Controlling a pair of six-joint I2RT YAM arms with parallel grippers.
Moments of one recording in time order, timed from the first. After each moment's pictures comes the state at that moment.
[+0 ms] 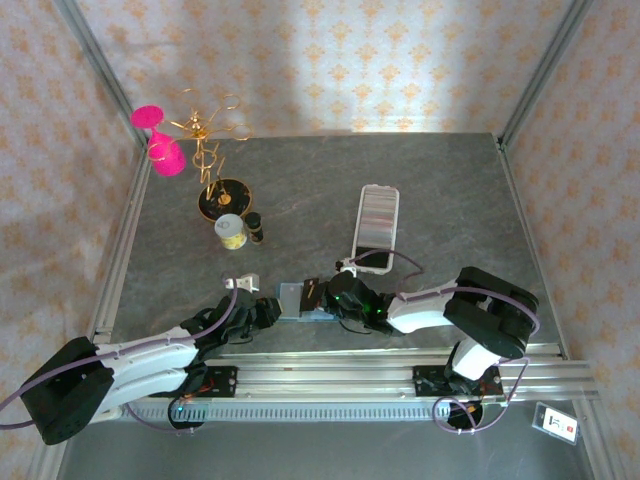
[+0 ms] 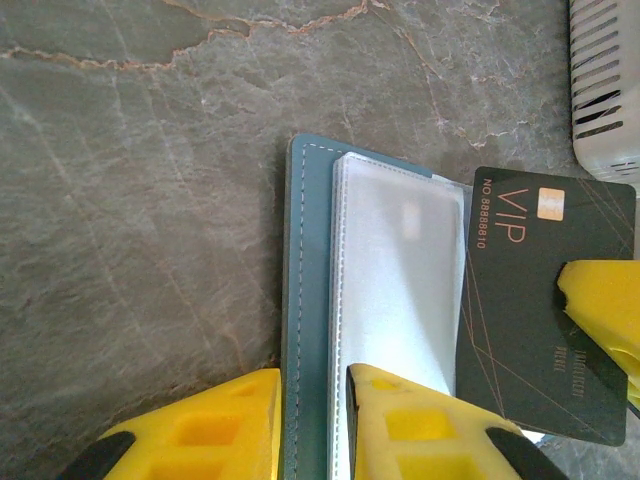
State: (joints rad) left arm -0.74 0.95 0.08 0.17 -0.06 -0.99; right arm 1.05 1.60 0.53 0.45 0.09 1.23
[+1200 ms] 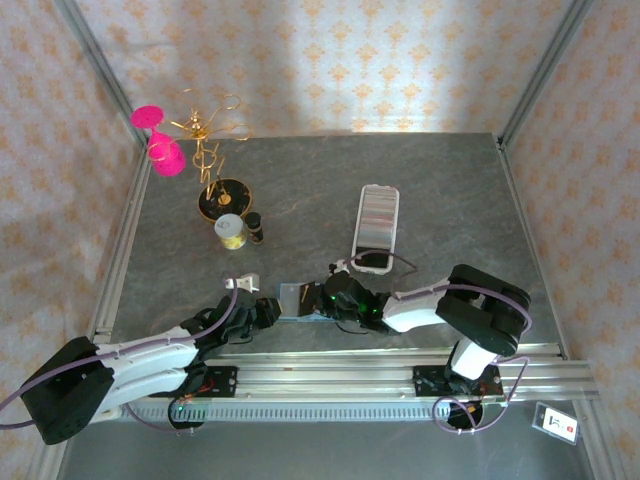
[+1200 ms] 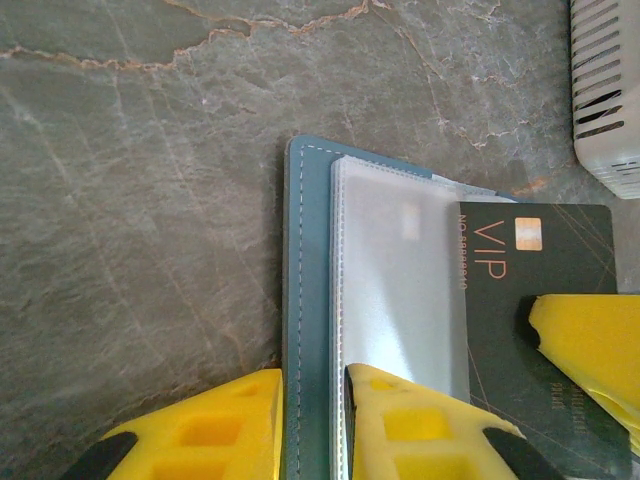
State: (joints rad) left arm -0.74 0.95 0.08 0.17 -0.06 -0.99; right arm 1.06 1.64 0.55 0.47 0.01 1.24
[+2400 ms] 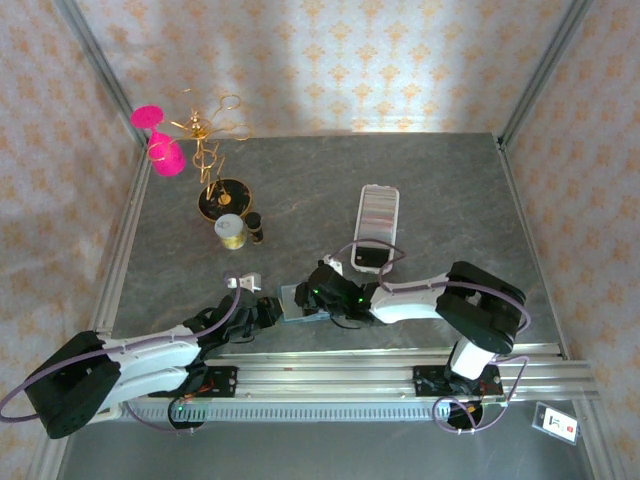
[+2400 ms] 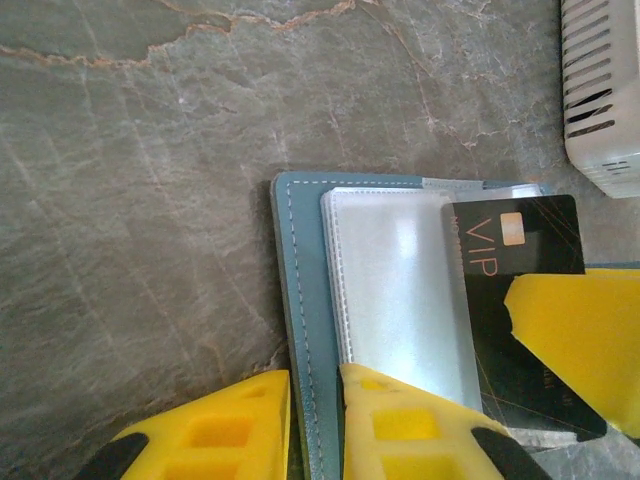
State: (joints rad) left arm -0.74 1.00 0.08 0.24 -0.04 -0.99; right arm 1.08 1.66 0.73 0.12 0.11 1.08
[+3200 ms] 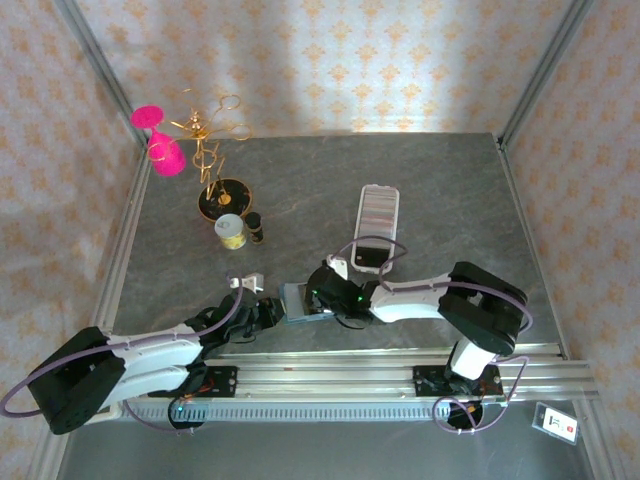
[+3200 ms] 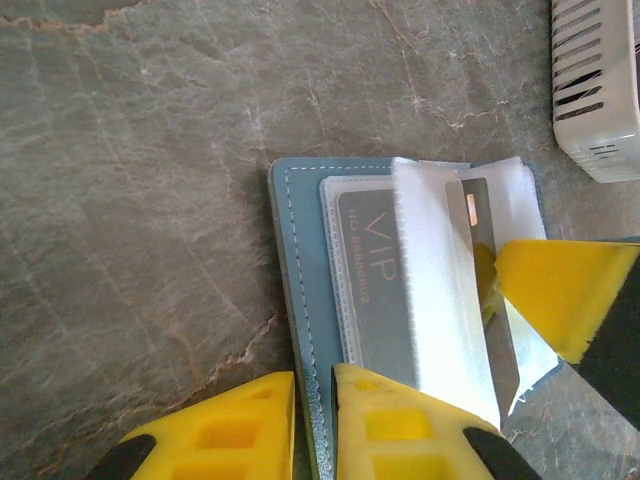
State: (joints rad) left arm -0.74 1.04 0.08 0.28 0.00 -1.00; right arm 1.08 1.66 0.75 0.02 0.20 1.02
